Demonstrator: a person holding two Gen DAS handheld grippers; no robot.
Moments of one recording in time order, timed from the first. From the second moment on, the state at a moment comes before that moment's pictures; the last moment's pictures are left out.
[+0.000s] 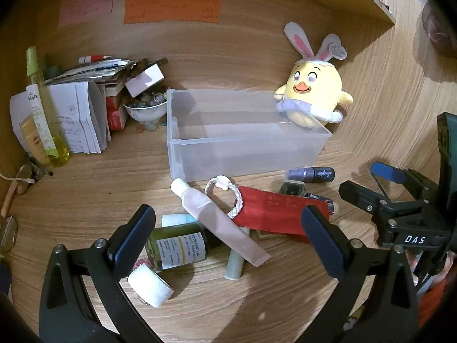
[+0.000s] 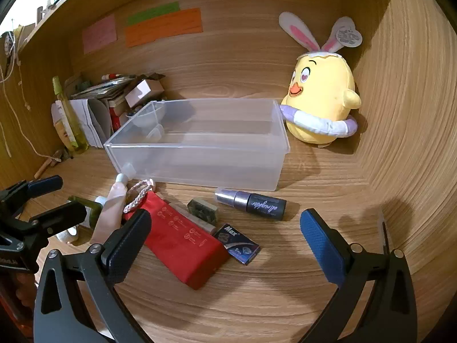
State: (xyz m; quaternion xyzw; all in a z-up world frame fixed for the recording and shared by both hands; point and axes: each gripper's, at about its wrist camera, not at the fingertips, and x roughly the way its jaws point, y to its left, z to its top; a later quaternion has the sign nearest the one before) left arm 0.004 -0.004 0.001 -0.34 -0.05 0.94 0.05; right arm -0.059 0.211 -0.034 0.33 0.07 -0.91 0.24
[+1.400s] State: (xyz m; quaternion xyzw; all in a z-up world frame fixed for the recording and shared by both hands) left arm 0.003 -0.016 0.000 -0.34 -0.07 0.94 0.04; right arm -0.059 0.204 -0.037 0.33 0.08 -0.90 0.26
